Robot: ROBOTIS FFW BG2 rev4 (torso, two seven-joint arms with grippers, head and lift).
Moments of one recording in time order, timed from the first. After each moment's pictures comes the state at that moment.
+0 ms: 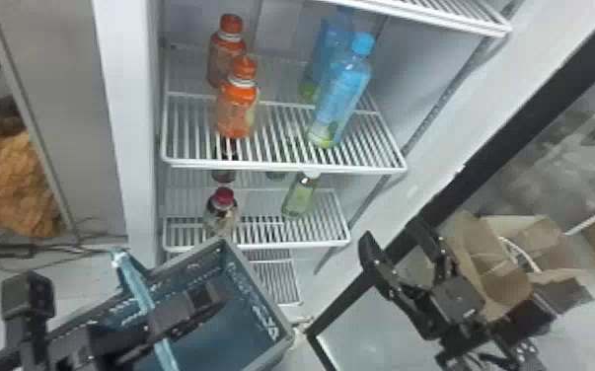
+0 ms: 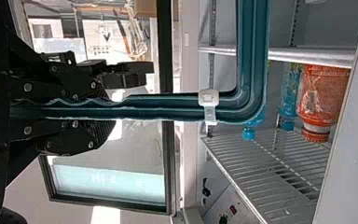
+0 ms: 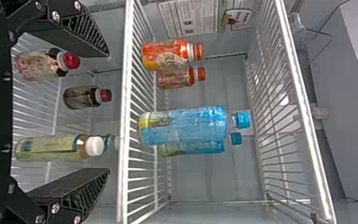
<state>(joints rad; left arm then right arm) 0.38 0.09 0.02 -1.82 1.30 1.20 -0.71 0.79 -0.06 -0.37 -2.15 -0.36 -0.08 0.58</state>
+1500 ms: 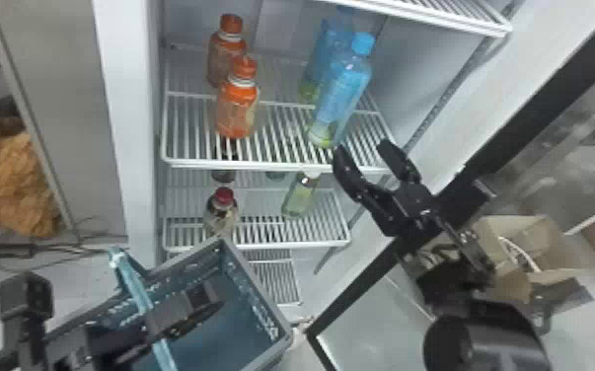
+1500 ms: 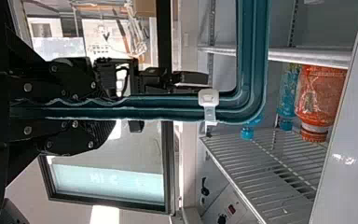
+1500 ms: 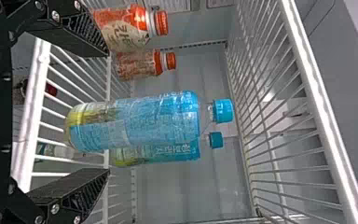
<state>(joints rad) 0.39 0.09 0.03 -1.82 1.30 1.20 -0.71 0.35 -0.10 -0.29 -1.99 -0.31 0.11 0.54</state>
